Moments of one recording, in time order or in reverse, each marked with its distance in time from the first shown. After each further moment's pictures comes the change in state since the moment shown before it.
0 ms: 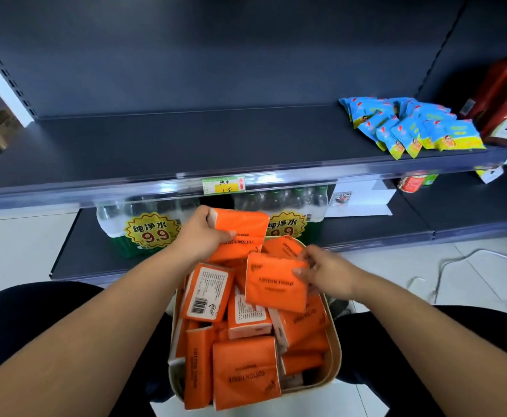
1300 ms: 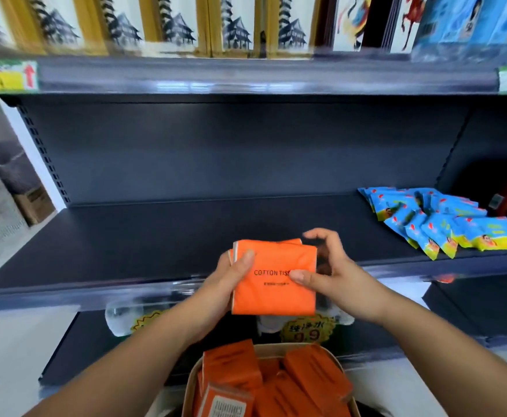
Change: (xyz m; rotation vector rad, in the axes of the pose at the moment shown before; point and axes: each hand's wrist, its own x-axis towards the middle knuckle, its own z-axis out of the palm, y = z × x) left_hand 0.059 0.061 -0.034 -0.506 -0.205 0.171; right_hand 0.060 -0.110 -0.093 0.420 0.177 -0.580
